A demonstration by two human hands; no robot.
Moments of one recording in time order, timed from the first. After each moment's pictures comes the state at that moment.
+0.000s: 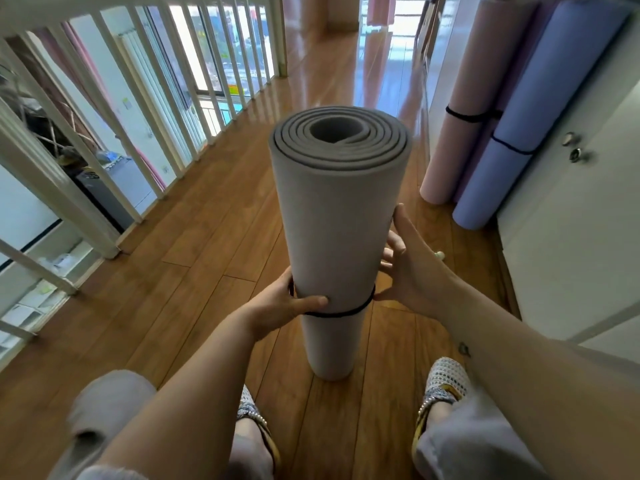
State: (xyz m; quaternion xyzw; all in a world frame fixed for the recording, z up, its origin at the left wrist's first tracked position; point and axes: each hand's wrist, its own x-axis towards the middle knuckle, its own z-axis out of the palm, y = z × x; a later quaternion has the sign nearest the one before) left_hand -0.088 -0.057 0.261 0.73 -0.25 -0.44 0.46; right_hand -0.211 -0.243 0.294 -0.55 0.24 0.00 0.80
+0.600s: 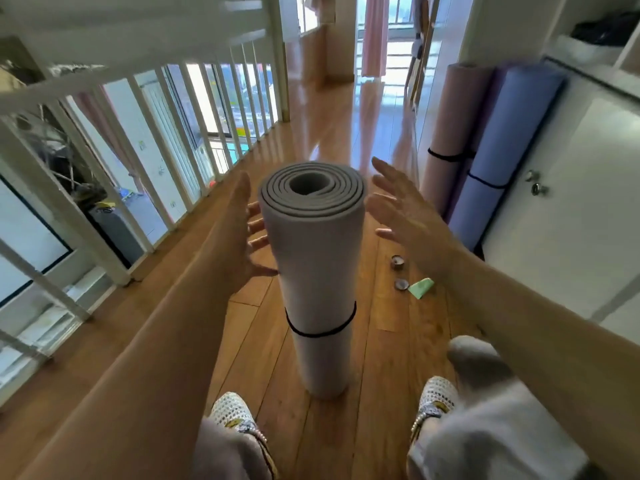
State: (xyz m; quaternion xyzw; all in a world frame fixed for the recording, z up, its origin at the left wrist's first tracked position) left_hand -0.103 -0.044 0.412 0.67 -0.08 -0.32 0.67; right_hand -0.241 -0.221 0.406 -0.79 0.11 -0.23 0.56
